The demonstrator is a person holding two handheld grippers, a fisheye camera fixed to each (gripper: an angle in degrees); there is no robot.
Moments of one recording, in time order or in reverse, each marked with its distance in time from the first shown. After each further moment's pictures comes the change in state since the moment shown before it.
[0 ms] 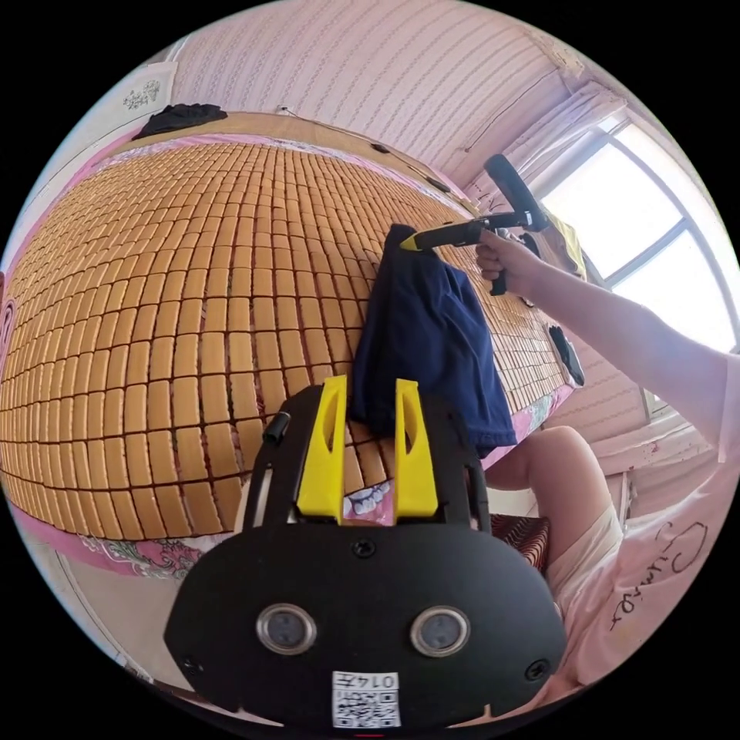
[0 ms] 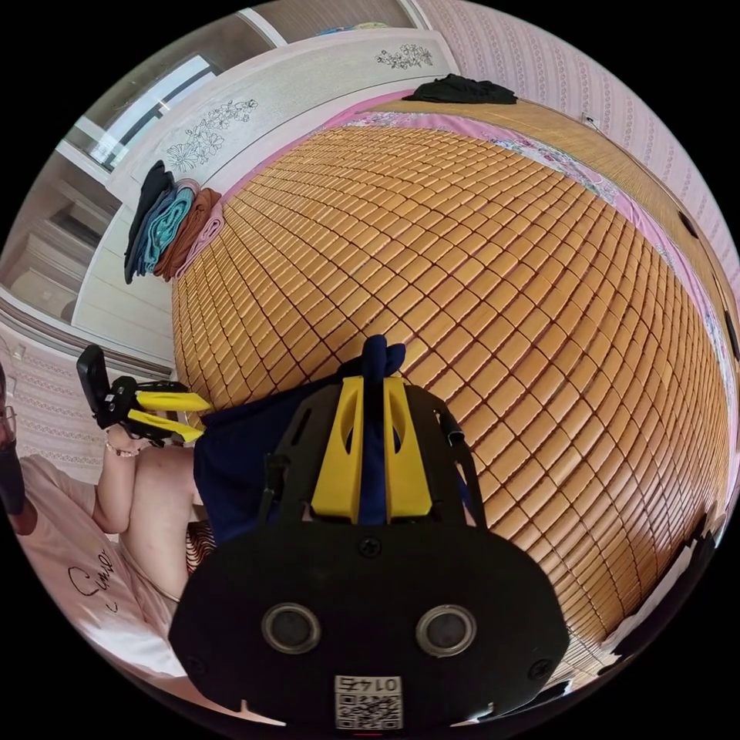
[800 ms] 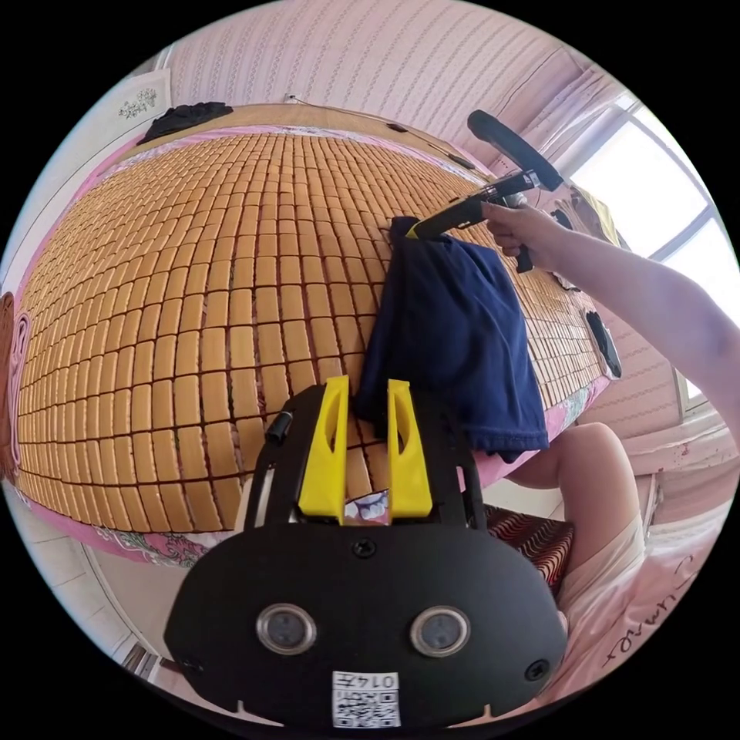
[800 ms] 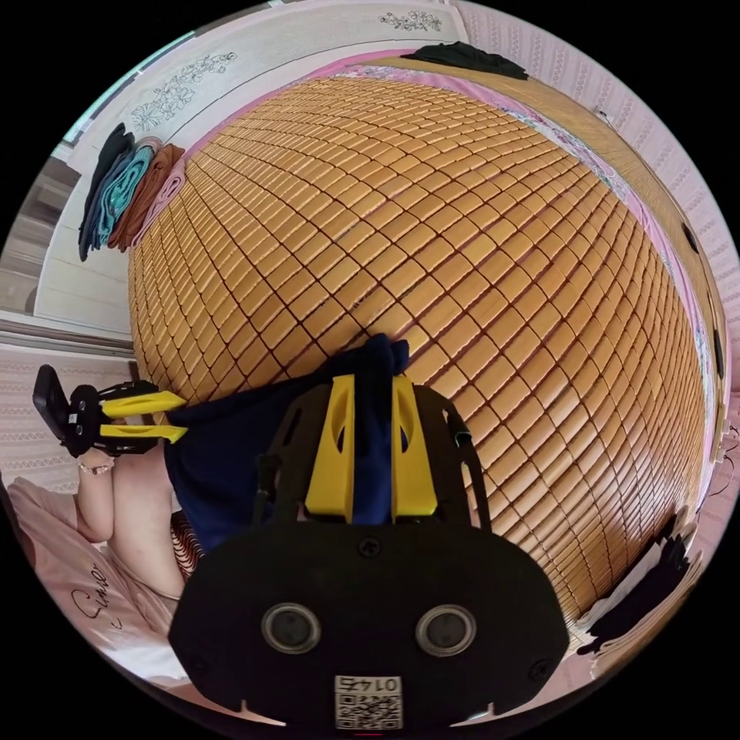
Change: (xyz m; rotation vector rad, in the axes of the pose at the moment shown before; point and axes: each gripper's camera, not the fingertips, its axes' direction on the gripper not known) left arm -0.017 -0.018 0.070 -0.082 -0.148 -0.012; right arm -0.058 -0.100 0.051 -0.174 0.134 -0.006
